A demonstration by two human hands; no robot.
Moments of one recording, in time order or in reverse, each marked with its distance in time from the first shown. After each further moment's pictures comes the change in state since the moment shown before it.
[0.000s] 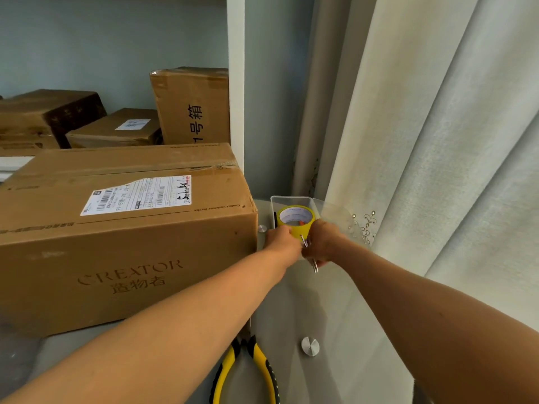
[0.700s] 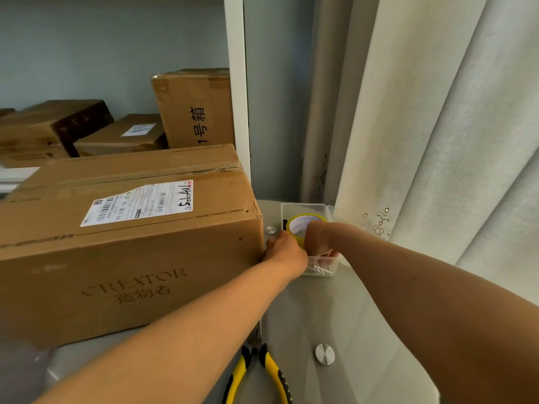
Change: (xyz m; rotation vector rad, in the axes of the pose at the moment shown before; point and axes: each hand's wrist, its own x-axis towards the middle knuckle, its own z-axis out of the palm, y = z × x) left_hand 0.006 -0.005 -0.003 0.338 -0.061 -0.054; right_hand 0.047 -0.013 0.000 -0.248 -0.454 0.069
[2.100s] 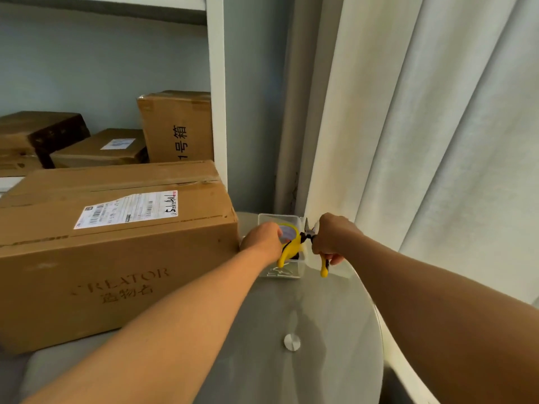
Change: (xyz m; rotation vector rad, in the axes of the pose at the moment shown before) left_hand 0.001 0.016 -0.014 0.172 0.126 0.286; right_hand -0.110 0.046 0.002 0.355 0.533 0.075
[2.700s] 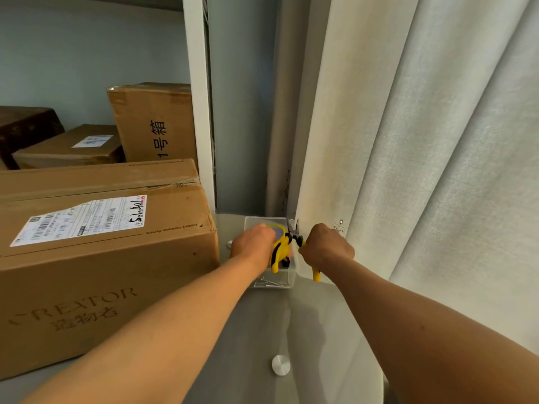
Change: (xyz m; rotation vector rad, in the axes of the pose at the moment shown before) left_hand 0.044 -0.005 0.025 0.336 0.026 0.103; right_hand 0.040 0.016 0.039 0.084 0.137 0.110
